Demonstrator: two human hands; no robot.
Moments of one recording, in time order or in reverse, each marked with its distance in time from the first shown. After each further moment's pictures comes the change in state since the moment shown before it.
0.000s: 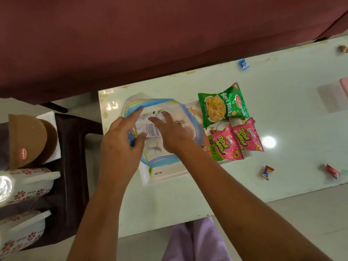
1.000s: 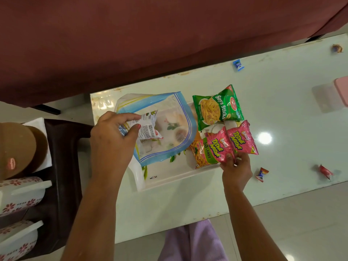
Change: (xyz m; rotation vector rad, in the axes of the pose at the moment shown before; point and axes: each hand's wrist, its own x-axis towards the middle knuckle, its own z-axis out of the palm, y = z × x) left_hand 0.033 0.009 0.005 0.010 0.076 -0.128; right_hand -0.091 0.137 0.061 0.911 0.940 0.811
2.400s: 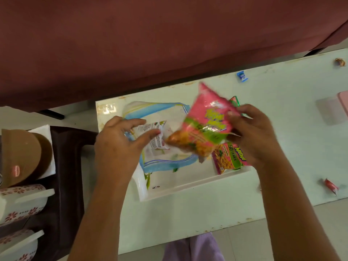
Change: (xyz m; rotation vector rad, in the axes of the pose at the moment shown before) left_hand 0.010 0.015 -0.006 -0.075 -0.014 0.010; right_hand 0.015 -0.167 -0.024 0.472 -0.765 -0.170
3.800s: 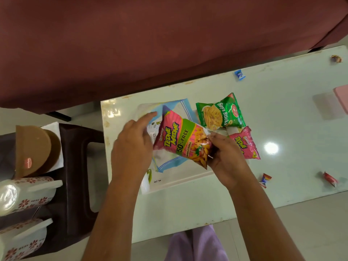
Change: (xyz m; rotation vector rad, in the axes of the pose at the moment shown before) left_hand -0.030 0.016 0.010 0.293 -0.039 0.136; right_hand -0.047 0.047 0.028 0.284 0.068 0.374
